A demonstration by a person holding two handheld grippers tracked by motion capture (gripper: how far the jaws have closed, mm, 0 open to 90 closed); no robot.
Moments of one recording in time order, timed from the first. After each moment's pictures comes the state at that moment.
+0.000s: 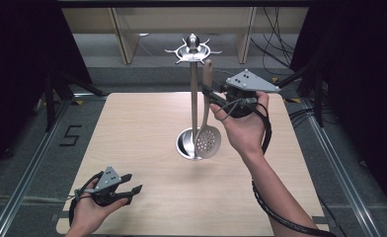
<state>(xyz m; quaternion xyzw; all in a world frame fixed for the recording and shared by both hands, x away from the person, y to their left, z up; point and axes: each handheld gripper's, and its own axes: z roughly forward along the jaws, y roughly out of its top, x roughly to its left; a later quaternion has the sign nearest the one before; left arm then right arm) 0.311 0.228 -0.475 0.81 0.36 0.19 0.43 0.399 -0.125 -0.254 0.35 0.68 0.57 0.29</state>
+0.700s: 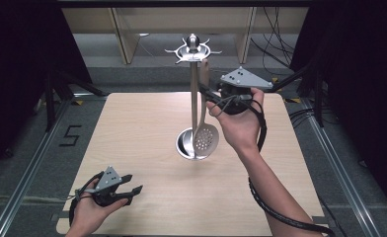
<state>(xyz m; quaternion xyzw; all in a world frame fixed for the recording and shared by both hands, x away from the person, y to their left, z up) 0.312 0.229 -0.474 0.82 0.34 0.19 0.42 0.408 -0.118 -0.254 0.35 0.69 0.56 0.29</state>
